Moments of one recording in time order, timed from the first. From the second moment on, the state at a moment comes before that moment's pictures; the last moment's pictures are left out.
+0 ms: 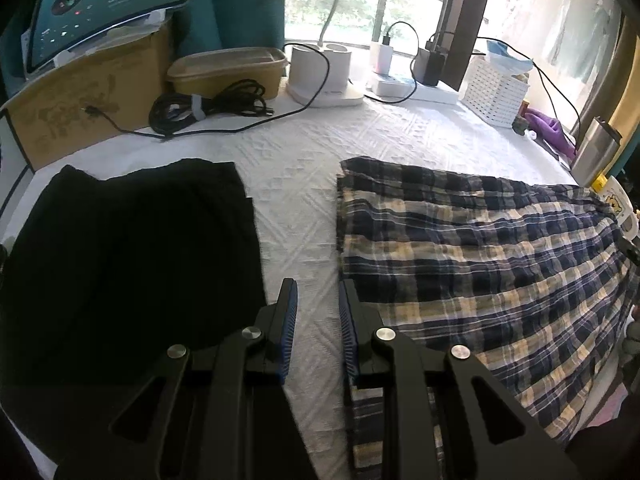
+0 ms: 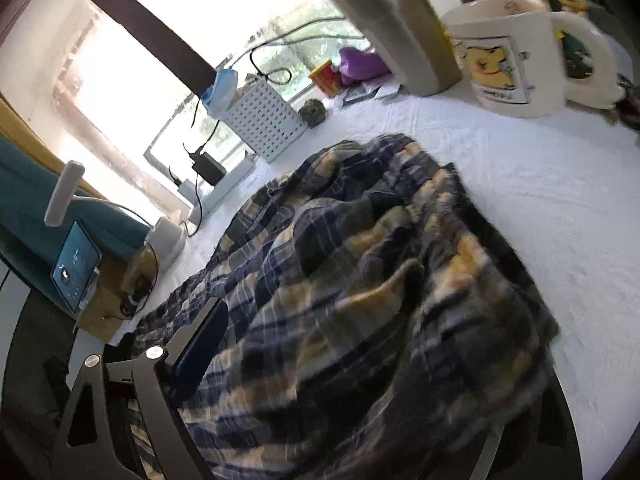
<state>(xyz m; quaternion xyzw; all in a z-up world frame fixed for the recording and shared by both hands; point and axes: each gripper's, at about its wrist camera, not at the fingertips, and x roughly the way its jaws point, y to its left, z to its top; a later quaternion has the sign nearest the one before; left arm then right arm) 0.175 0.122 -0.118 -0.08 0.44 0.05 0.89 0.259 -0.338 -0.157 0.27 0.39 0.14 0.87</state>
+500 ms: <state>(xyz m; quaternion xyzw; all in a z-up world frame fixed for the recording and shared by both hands) 0.176 0.113 -0.119 -0.08 0.45 0.05 0.89 0.286 -0.336 -0.169 0.28 0.41 0.16 0.85</state>
